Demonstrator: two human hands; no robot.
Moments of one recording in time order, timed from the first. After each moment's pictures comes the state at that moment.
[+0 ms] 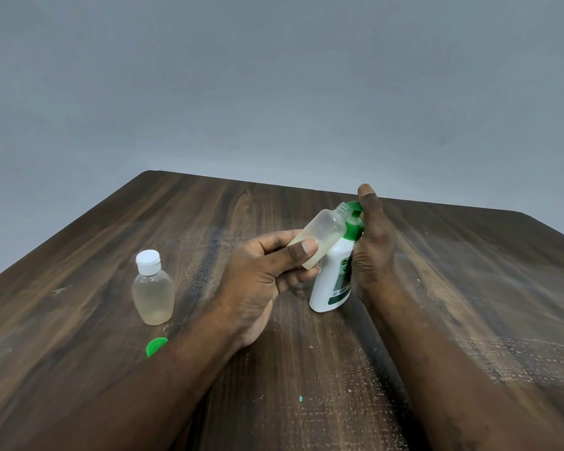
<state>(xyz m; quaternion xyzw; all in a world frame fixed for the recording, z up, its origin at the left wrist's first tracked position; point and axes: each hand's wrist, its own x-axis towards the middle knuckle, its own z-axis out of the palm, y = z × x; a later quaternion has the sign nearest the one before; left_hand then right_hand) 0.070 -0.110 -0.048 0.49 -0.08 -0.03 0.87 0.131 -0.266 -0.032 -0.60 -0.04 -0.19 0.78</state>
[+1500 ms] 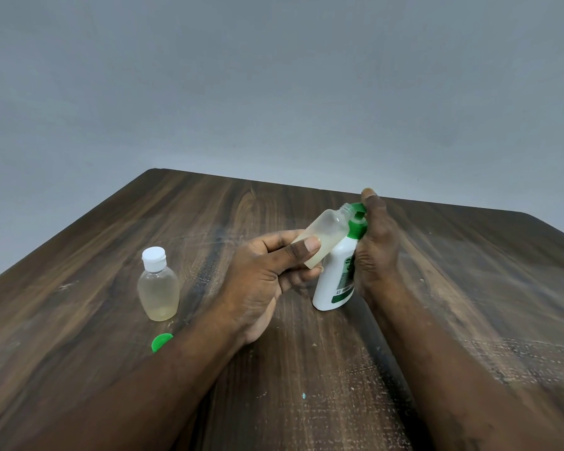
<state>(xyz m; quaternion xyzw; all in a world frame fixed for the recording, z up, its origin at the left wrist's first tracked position) 0.068 -0.110 -0.047 0.47 -0.08 -0.03 0.88 0.134 -0.265 -0.035 -0.59 -0.04 -0.20 0.78</state>
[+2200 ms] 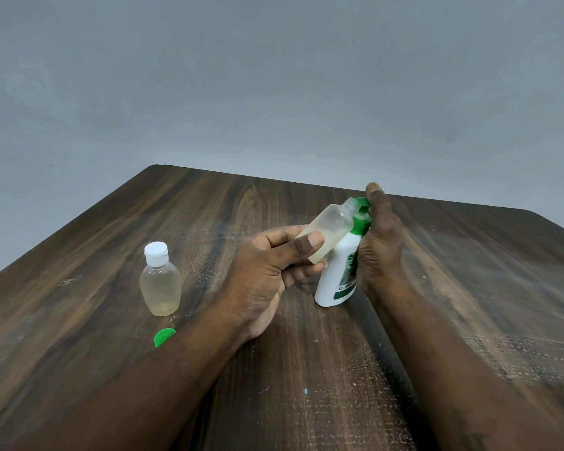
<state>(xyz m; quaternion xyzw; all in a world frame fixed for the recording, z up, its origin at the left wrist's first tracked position) 0.070 -0.109 -0.049 0.48 -0.08 -0.03 0.87 0.131 -0.264 -0.032 -0.59 -0.05 -0.20 0.78</state>
